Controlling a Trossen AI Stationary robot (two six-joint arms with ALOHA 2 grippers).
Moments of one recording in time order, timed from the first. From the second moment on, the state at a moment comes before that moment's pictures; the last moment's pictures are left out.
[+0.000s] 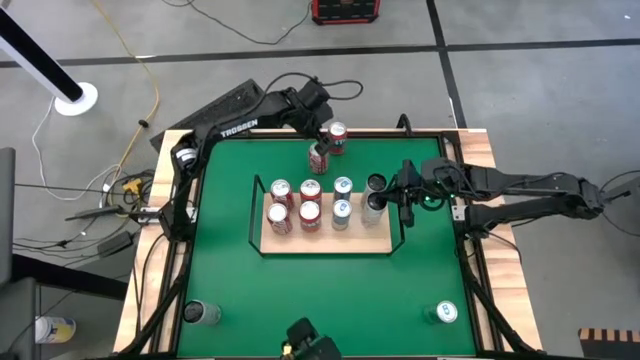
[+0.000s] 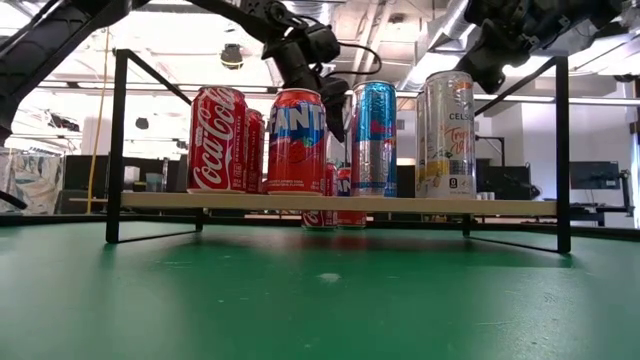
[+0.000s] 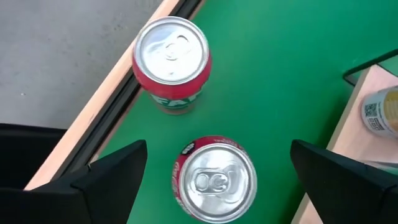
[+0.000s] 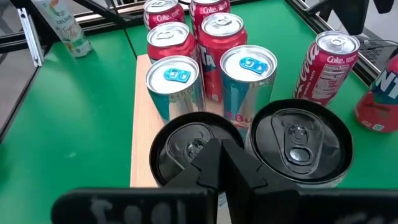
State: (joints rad) left arm 0.56 2.06 1.98 -0.84 0.08 -0.05; right arm -0.15 0.87 0.71 -0.34 -0.04 0.11
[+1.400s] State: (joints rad) left arm 0.55 2.06 1.78 -0.75 0.06 -0.01; right arm -0.15 0.60 0.71 -0.40 -0.05 0.08
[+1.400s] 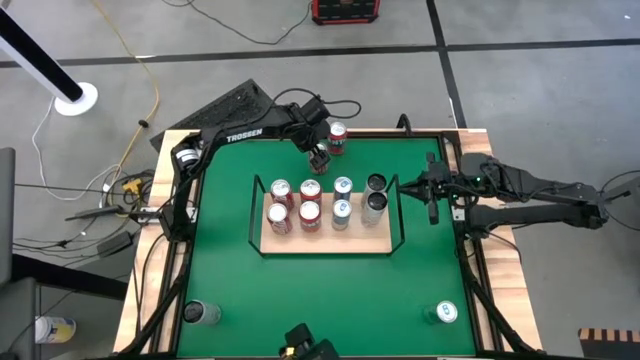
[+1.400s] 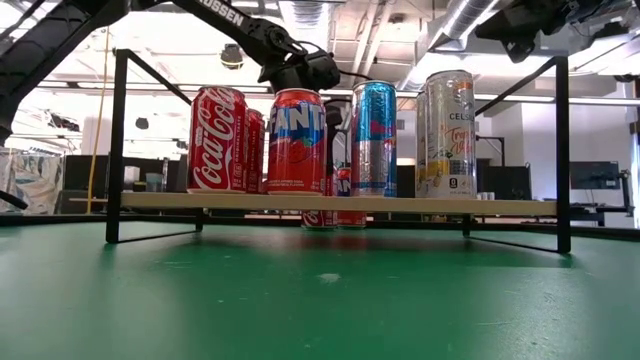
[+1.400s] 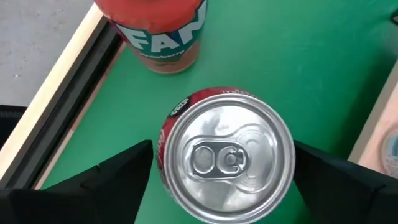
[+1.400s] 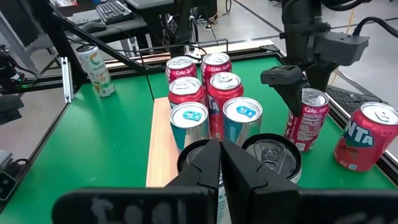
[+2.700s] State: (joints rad) left arm 0.36 1.81 2.24 -1.20 0.22 0.09; right arm -0.15 0.59 0.71 -0.43 -0.05 0.10
